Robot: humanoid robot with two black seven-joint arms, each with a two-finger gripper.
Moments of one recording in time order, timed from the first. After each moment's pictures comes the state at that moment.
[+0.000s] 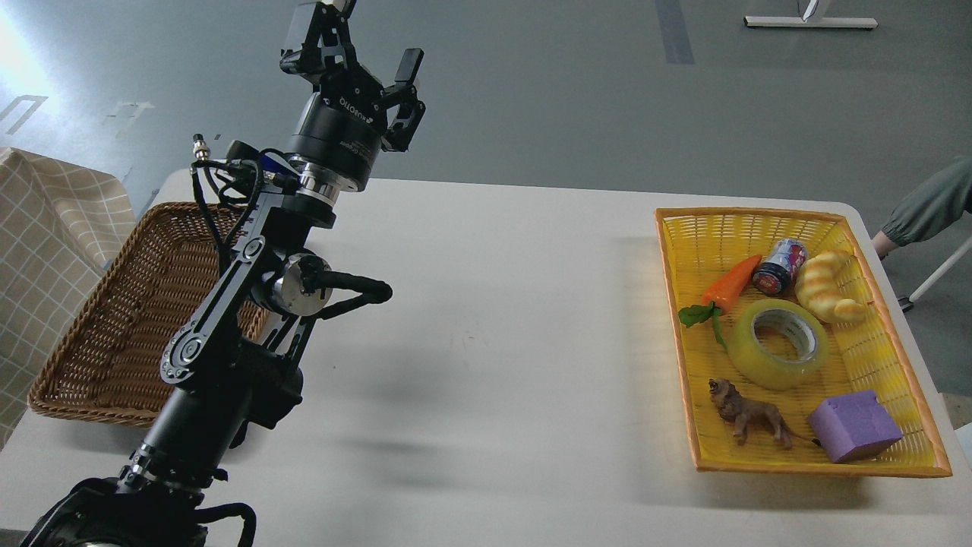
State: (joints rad) left arm -0.48 -0.04 -1.35 -1.31 0.86 -0.12 -0.25; right arm 0.18 -1.10 1.31 1.27 -1.24 0.42 0.13
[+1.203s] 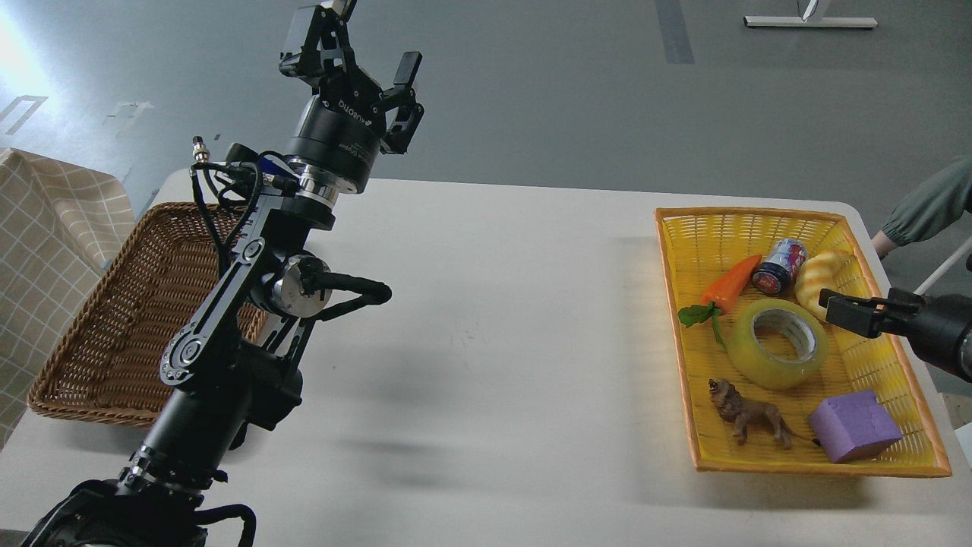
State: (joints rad) left arm -0.48 -0.04 -1.35 -1.31 0.86 -0.11 -0.25; right arm 0.24 -0.82 1.11 1.38 -1.95 0.43 0.03
